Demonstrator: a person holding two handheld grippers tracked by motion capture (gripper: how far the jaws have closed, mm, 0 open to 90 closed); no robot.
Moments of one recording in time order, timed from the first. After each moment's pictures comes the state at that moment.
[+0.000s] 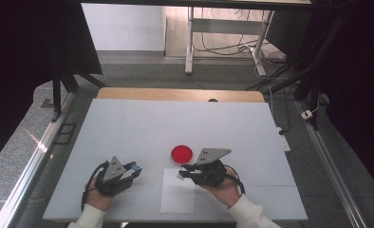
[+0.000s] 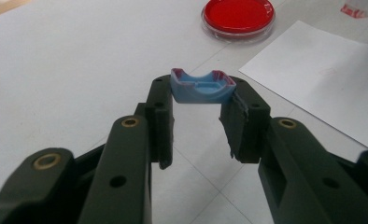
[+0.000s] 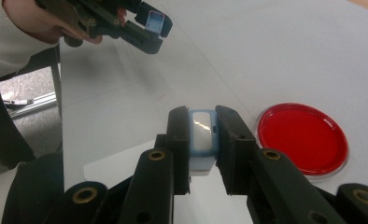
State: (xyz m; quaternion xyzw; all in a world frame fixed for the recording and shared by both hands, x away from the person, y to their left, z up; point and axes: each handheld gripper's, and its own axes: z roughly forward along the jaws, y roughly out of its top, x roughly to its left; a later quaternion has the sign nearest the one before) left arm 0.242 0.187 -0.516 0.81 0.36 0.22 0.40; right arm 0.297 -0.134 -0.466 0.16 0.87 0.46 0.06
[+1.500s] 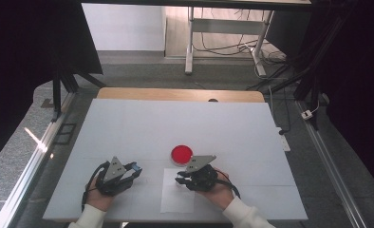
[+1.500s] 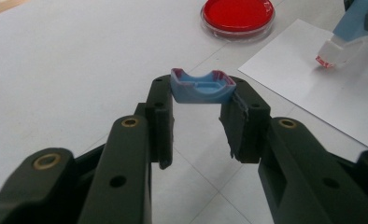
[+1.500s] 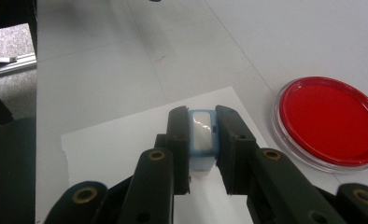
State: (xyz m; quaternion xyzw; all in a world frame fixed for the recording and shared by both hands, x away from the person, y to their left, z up) left arm 0.242 0.186 -0.517 0.81 0.36 0.22 0.40; right arm 0.295 -0.115 -0.494 0.12 0.91 0.40 0.07
